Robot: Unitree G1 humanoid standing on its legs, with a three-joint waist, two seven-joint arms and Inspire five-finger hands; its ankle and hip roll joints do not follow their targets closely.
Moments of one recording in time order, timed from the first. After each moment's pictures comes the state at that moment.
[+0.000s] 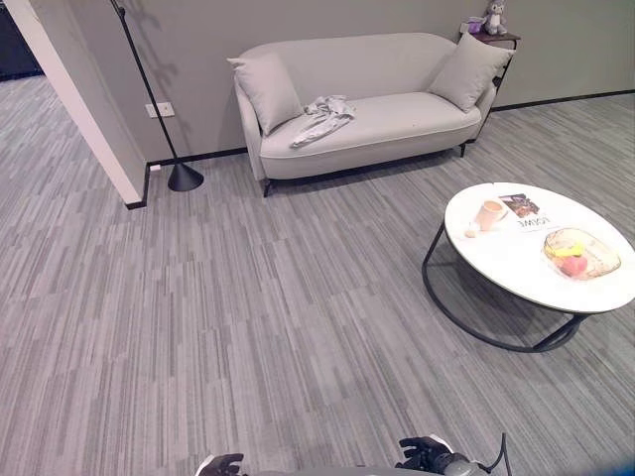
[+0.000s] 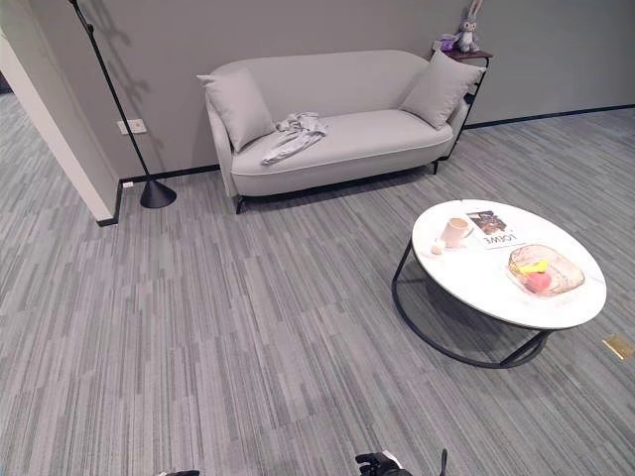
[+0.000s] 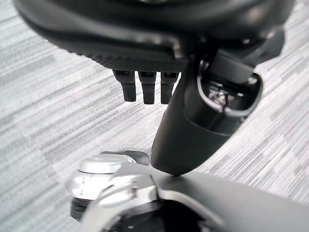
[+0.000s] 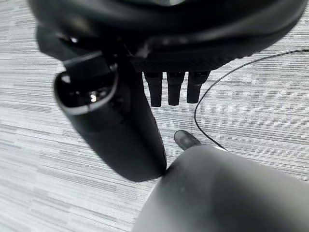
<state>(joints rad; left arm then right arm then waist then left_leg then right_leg) 0.01 0.20 -0.30 1.36 -0.06 -0.11 0.02 -0.10 -0.20 0.40 1.36 -0.03 -0.02 0.02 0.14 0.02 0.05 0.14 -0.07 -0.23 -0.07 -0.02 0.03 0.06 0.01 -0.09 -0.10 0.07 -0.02</state>
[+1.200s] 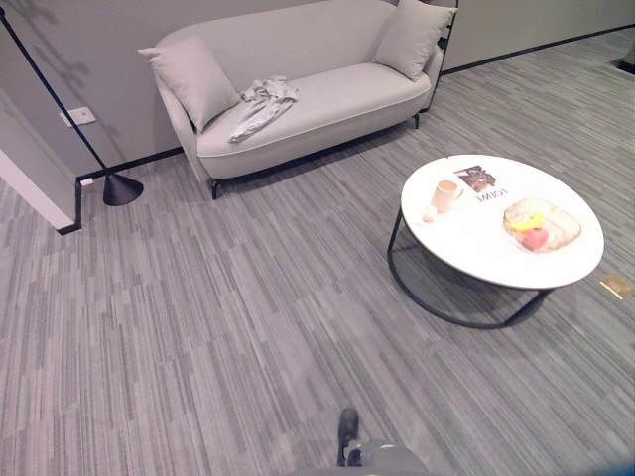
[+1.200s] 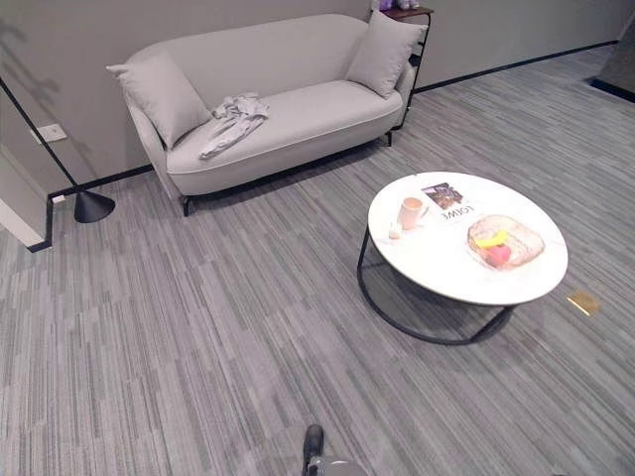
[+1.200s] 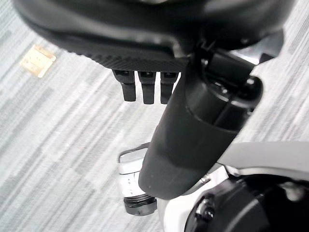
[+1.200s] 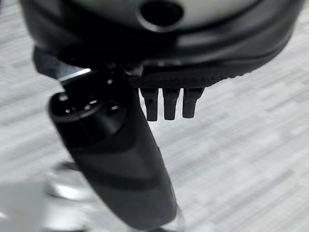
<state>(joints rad) 0.03 0.21 -0.36 1.45 0.05 -0.08 0.00 0.10 -0.25 0.23 1.44 0.13 0.02 0.02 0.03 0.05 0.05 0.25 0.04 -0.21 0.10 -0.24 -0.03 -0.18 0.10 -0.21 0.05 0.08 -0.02</state>
